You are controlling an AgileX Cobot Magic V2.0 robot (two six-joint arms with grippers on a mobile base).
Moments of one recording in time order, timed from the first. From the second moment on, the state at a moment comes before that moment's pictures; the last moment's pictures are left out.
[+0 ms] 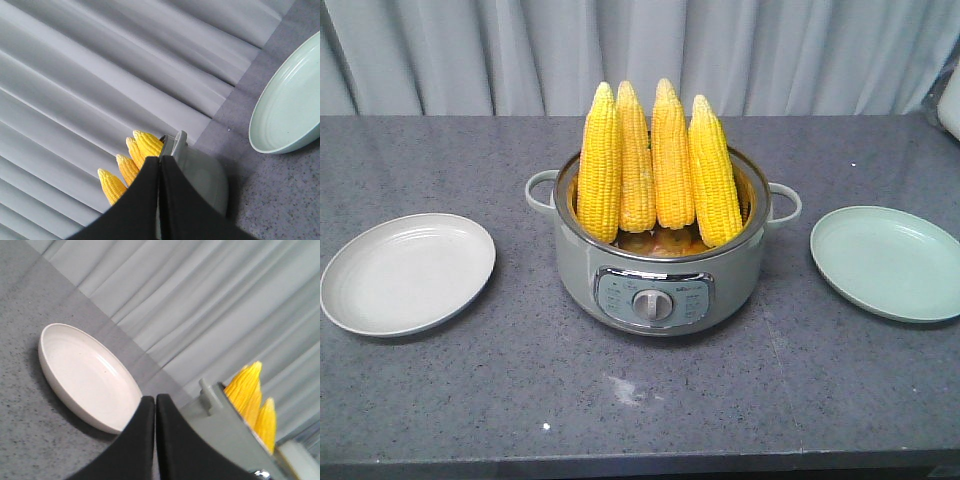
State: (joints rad) left arm -0.04 -0.01 0.03 -0.46 0.01 -0.46; right arm 0.09 -0.01 0.03 0.48 -0.06 0.65
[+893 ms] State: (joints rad) left arm -0.04 -0.01 -0.30 -0.27 -0.16 -0.76; right arm 0.09 0.00 -0.24 -0.02 0.11 0.65
